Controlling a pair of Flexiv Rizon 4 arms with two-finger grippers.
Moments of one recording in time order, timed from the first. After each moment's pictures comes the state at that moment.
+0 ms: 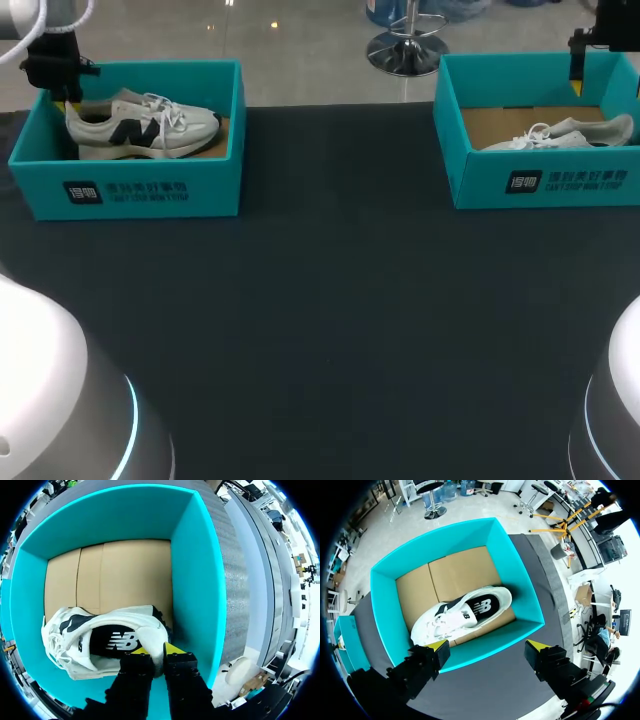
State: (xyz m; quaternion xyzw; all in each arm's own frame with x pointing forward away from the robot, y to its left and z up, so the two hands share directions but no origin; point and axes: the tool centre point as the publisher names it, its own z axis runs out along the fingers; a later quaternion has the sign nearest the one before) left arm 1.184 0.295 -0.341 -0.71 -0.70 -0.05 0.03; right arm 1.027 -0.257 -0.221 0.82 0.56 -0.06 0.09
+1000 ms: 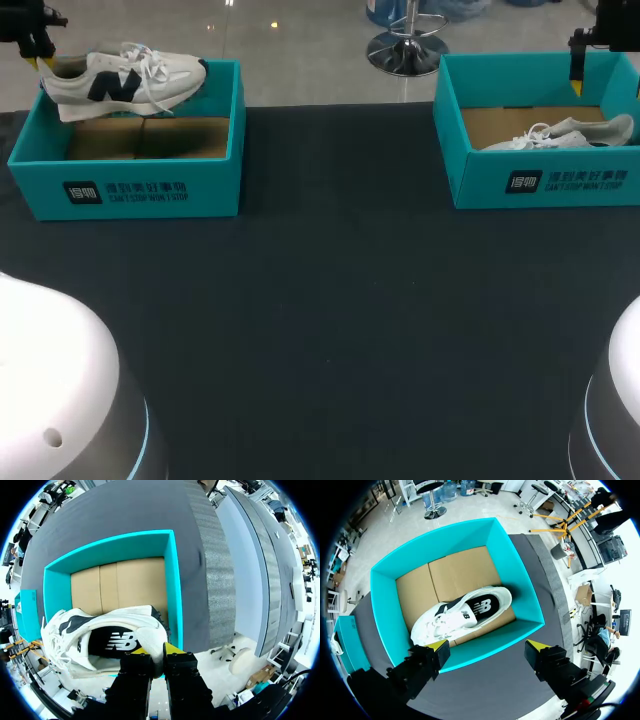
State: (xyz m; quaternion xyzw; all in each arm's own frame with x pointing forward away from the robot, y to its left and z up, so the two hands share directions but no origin) left arm 1.173 0.306 -0.223 -0.73 -0.68 -0.03 -0.03; right arm 1.027 -0.257 -0.221 0.82 0.56 -0.06 0.09
